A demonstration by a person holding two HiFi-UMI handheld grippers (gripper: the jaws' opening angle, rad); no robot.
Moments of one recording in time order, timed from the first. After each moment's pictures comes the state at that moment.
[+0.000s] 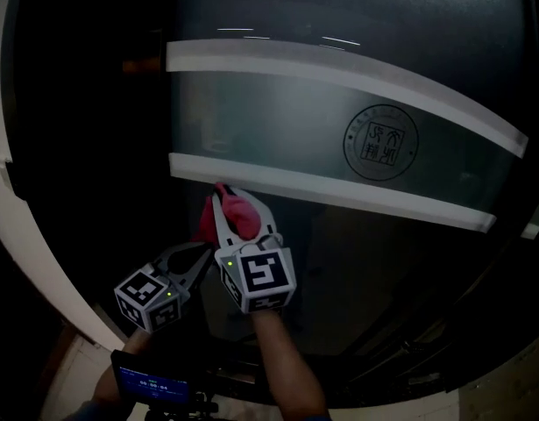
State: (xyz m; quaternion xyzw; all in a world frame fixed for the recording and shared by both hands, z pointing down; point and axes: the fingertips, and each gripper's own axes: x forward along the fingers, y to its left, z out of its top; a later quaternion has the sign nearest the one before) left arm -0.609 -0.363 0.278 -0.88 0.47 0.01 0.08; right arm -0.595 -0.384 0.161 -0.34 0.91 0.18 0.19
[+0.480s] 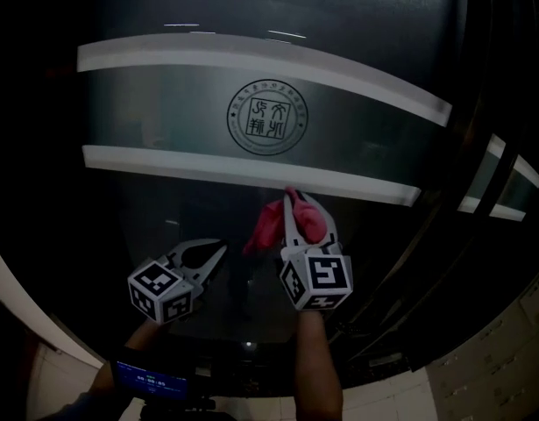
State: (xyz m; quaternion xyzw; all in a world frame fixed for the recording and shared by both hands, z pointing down) left arm -0.397 -0.381 0.292 -0.93 0.35 0.03 0.05; right arm -0.283 -0.403 0.174 -0.53 0.81 0.20 0.15
